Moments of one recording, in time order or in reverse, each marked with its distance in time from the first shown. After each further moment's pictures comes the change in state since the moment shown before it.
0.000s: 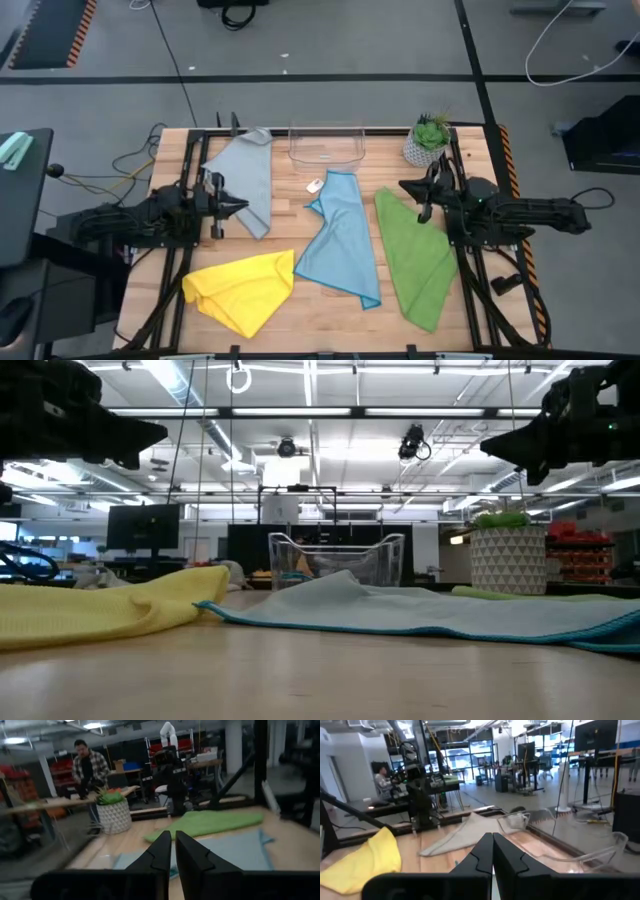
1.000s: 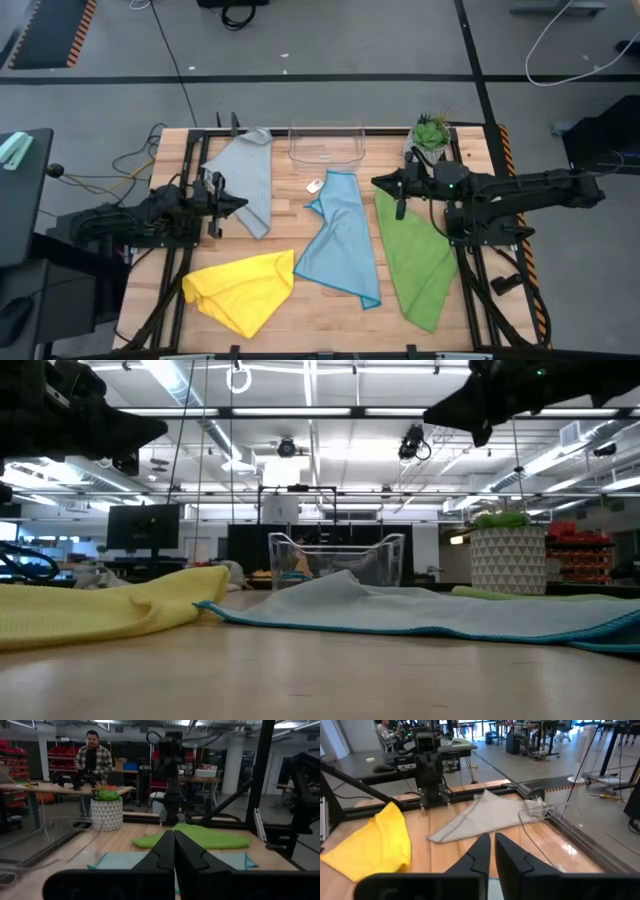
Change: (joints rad) left arm 0.004 0.000 0.000 0.022 -0.004 -0.156; right arm 0.057 0.662 0.451 -0.031 -0.018 0.006
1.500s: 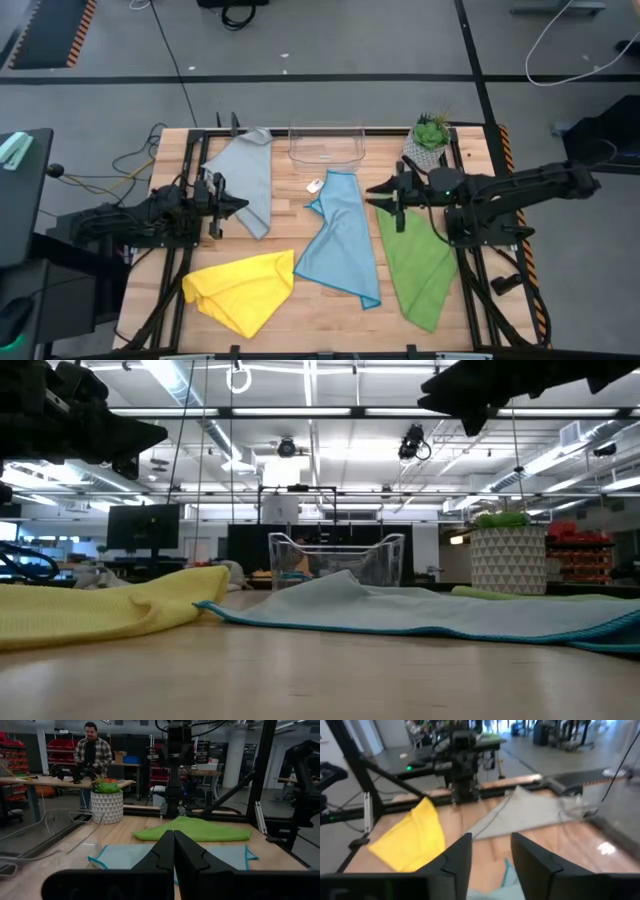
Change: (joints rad) left arm 0.000 0.000 0.000 -0.031 0.000 0.002; right arm 0.122 0.076 0.068 -0.040 -0.029 0.058
